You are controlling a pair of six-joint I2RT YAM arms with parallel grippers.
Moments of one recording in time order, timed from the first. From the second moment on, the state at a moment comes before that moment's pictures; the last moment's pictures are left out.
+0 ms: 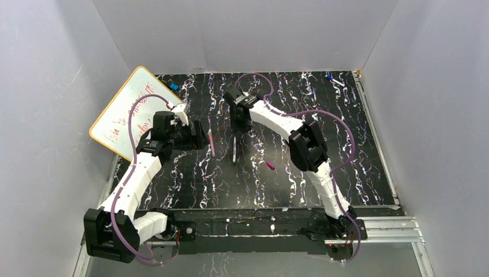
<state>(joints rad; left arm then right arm) -0.18 1.10 0.84 -0.47 0.29 -0.25 0.78 2.35 2.12 -0.89 0.12 0.60</state>
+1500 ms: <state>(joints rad) -0.15 1.10 0.81 -0.46 0.36 -0.23 0.85 2.36 2.03 -0.91 0.12 0.63</state>
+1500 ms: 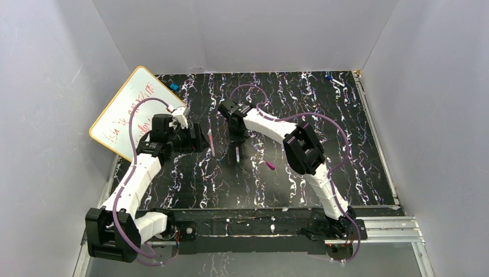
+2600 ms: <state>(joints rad) -0.21 1.17 0.47 0.44 0.82 -0.62 0.88 1.93 1.82 -0.56 0.02 0.63</state>
